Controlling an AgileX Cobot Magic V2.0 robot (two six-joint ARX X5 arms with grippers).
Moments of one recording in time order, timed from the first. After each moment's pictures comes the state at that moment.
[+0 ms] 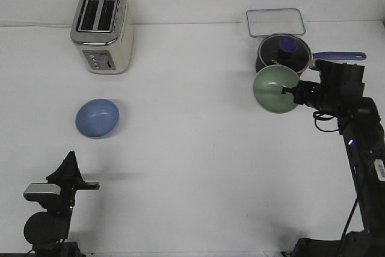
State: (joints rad) left arm 0.02 0.01 0.03 0.20 0.03 -0.07; right arm -0.12 1.46 1.40 -0.72 -0.34 0.19
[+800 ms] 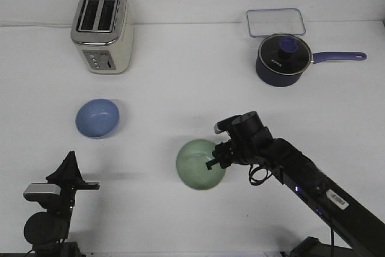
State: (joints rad) left arm 0.02 0.01 0.03 0.20 0.03 -0.07; right arm 0.57 1.34 1.01 -0.64 -0.31 0.27
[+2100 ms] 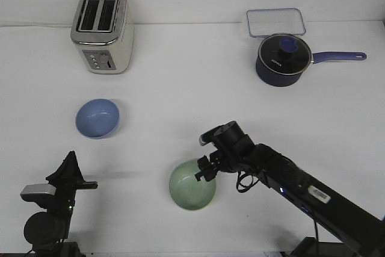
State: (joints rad) left arm 0.02 0.01 0.03 0.20 0.03 -0.25; right arm 0.65 1.37 1.02 -0.59 -0.26 0.24
